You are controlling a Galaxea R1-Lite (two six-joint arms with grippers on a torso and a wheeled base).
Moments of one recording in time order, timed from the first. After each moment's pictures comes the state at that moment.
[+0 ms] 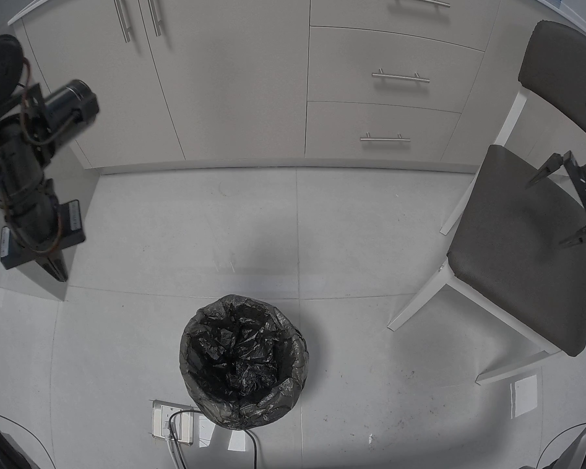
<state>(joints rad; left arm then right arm) -0.28 1.81 -2.00 1.56 0.24 -0.83 -0.16 1.78 -2.00 1.24 0.46 0.80</state>
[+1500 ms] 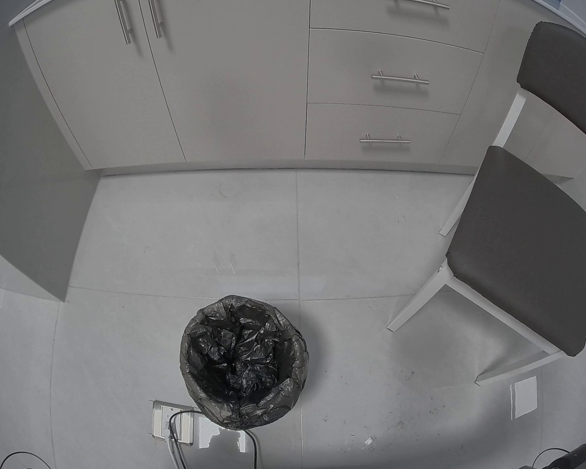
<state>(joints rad) 0.00 0.40 -1.54 1.55 0.23 -0.26 -0.19 0.56 -1.61 1.50 0.13 0.02</state>
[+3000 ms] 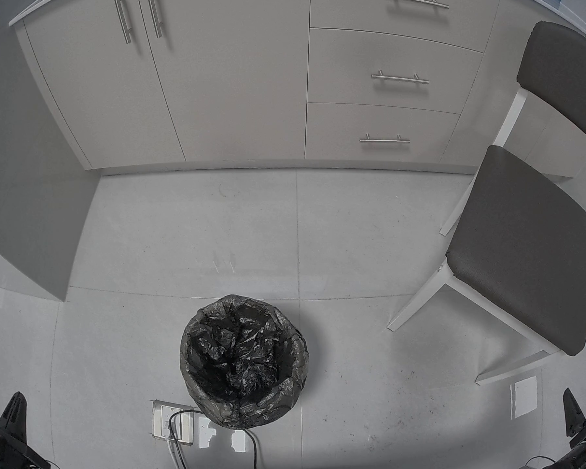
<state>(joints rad) 0.05 0.10 -0.06 0.05 0.07 0.07 -0.01 0.08 -0.08 0.08 -0.09 -0.02</state>
